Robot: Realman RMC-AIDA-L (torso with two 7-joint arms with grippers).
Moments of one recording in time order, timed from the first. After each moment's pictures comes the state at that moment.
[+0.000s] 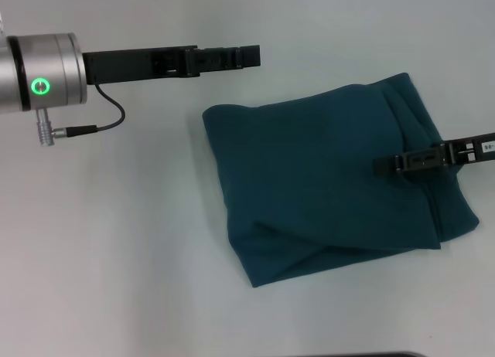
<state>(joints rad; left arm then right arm) -0.55 -2.14 -2.16 -0.88 -1.31 1.42 -2.14 0.56 1.96 -0.62 -0.58 -2.35 -1.60 2.08</state>
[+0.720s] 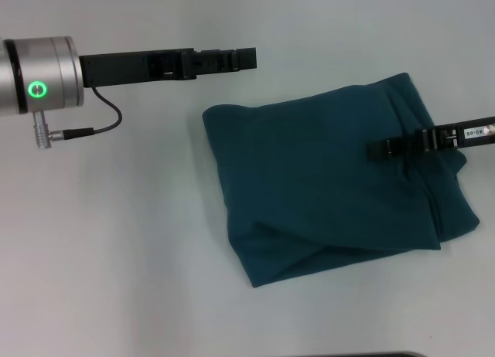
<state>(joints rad) -0.54 -2.14 -2.17 -0.88 -1.31 1.42 -2.13 0.59 1.98 -0.61 -0.57 -2.34 -1.53 2.08</state>
